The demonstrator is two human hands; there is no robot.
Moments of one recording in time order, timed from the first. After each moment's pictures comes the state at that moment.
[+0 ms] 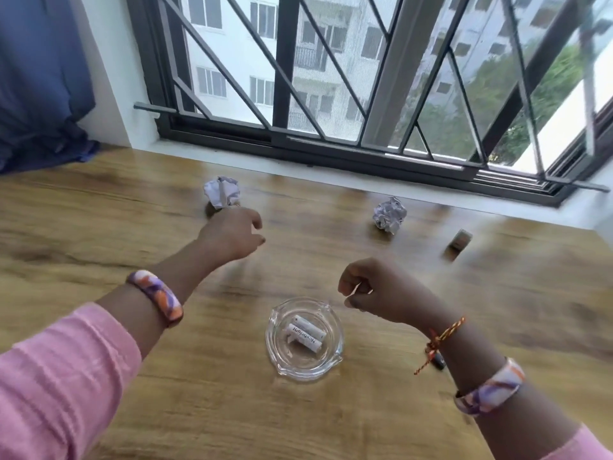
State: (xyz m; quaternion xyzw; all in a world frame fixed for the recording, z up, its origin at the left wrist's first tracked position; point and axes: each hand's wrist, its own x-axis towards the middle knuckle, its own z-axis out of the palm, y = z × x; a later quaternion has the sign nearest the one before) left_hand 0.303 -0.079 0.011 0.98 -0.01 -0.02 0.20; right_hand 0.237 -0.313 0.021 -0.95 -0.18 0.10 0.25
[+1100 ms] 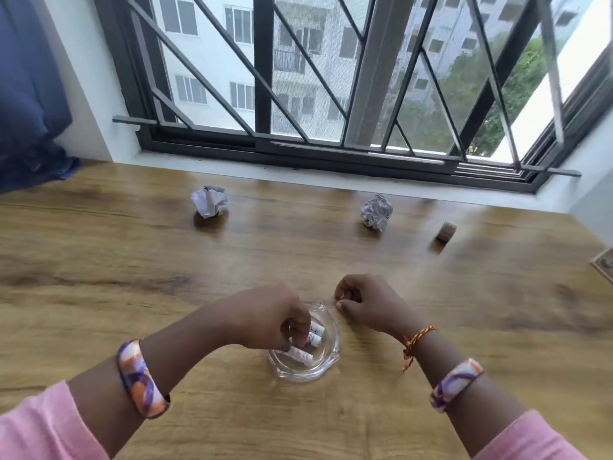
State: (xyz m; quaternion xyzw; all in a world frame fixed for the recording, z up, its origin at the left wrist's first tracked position) left_hand 0.226 -0.116 0.008 0.90 -0.35 -0.21 0.16; right_hand 0.241 -0.322 -0.033 -0.96 -0.08 0.06 0.28
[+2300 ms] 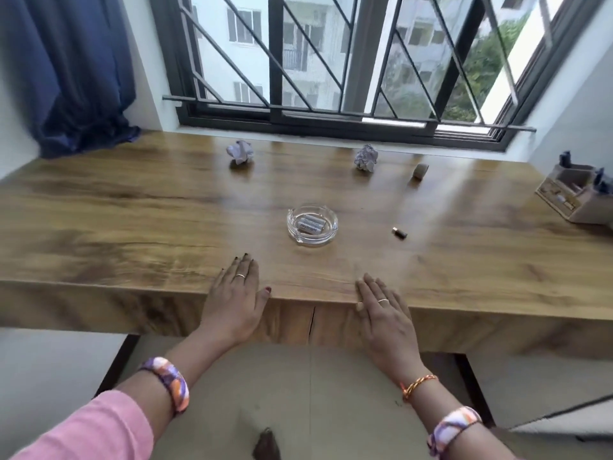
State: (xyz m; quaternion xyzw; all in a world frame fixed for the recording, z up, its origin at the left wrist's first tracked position) left_hand 0.029 -0.055 -0.078 0.99 -0.08 0.01 0.08; right_hand -0.015 -0.303 -0.100 -0.98 -0.01 -0.13 0.13
